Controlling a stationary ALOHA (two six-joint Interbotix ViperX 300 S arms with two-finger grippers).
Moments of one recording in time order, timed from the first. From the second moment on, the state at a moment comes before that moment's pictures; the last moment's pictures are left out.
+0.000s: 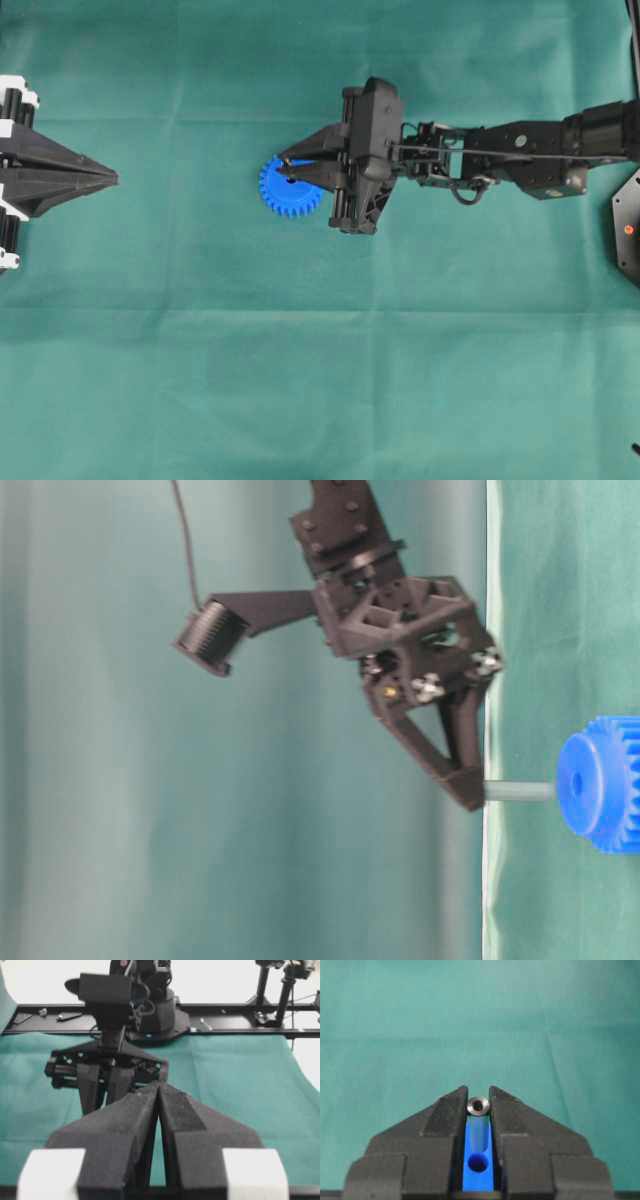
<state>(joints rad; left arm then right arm) -0.02 -0.96 1.17 0.01 -0.21 -0.01 -0.10 0.16 0.66 0.04 -0.48 -0.08</state>
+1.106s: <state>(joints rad) -0.02 -0.96 1.17 0.01 -0.21 -0.01 -0.10 0.24 0.67 0.04 -0.50 -0.08</state>
